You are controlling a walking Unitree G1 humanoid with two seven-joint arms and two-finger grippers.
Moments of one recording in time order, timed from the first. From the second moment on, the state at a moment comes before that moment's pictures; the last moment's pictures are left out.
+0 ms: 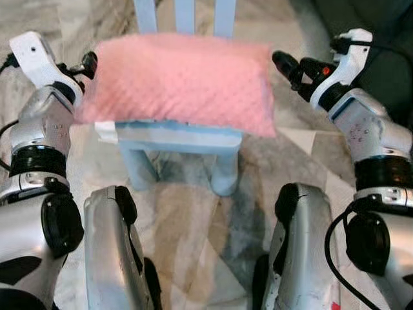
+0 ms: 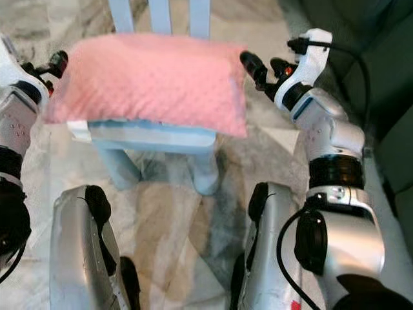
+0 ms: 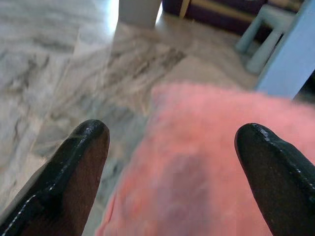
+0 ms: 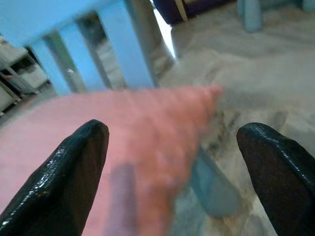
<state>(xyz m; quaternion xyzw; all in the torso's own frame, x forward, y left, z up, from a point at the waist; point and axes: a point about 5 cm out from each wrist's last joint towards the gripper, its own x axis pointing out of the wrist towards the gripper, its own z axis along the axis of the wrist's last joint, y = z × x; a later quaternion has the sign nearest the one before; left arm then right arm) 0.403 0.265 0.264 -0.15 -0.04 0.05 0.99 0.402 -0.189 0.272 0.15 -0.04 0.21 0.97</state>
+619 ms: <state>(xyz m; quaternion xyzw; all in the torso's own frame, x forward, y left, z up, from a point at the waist) 0.409 0.258 0.271 -0.25 0.01 -0.02 0.97 0.409 -0.168 0.254 0.19 0.00 0.27 0.94</state>
